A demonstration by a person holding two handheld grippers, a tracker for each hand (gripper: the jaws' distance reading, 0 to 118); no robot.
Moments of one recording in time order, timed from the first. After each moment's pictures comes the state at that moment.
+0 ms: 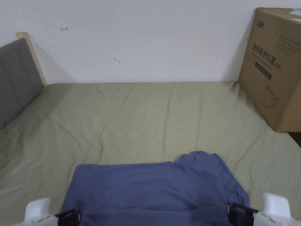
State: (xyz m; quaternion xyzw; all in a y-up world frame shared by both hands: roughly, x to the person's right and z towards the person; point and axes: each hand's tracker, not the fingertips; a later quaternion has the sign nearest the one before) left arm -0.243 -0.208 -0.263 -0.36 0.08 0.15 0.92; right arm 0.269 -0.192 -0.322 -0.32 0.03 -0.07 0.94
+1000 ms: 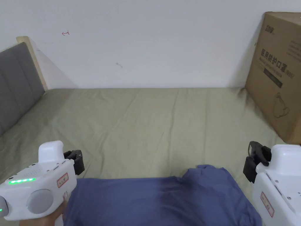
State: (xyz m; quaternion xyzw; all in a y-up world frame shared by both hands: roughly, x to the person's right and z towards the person) left arm -0.237 -0.133 -0.398 -0.24 0.06 0.11 0.96; right arm 0.211 -0.094 -0.379 -0.09 0.04 0.00 0.99
